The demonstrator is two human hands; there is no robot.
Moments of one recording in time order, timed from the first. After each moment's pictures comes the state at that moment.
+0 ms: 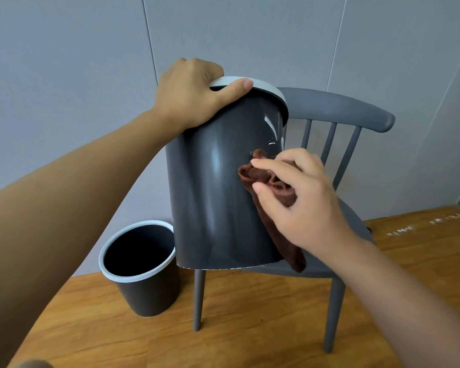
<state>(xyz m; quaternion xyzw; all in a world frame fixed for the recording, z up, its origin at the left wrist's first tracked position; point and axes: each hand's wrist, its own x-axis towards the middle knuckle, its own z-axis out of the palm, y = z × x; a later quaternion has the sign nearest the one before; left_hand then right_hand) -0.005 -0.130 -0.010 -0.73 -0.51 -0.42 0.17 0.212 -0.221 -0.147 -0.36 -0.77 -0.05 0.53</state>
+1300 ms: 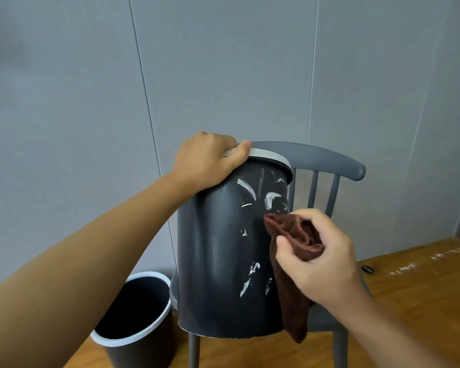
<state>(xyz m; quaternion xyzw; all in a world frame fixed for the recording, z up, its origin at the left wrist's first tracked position) 0.038 -0.138 -0.001 -0.78 -0.45 -0.39 0.20 0.249 -0.235 -0.142 -0.34 -0.70 0.04 0.63</state>
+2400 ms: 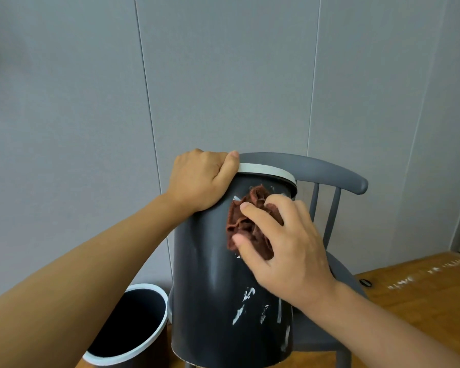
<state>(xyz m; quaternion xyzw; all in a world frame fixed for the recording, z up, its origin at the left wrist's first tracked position) 0.021 -0.140 -0.014 -0.76 -0.43 -0.43 0.22 0.201 -0.209 -0.114 -0.37 -0.74 -0.23 0.51</state>
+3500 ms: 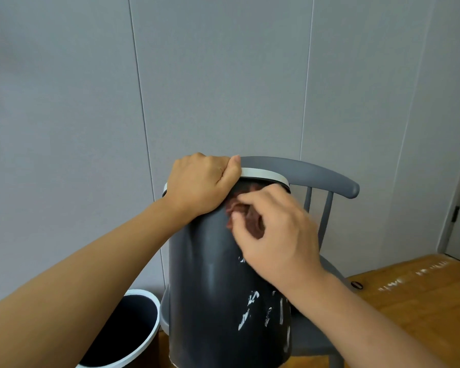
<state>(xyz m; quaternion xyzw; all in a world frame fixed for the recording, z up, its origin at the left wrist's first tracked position) 0.030 -0.146 -0.012 -0.76 -0.44 -0.42 0.25 0.187 -0.209 -0.085 -0.41 -0.70 -0.18 0.56</state>
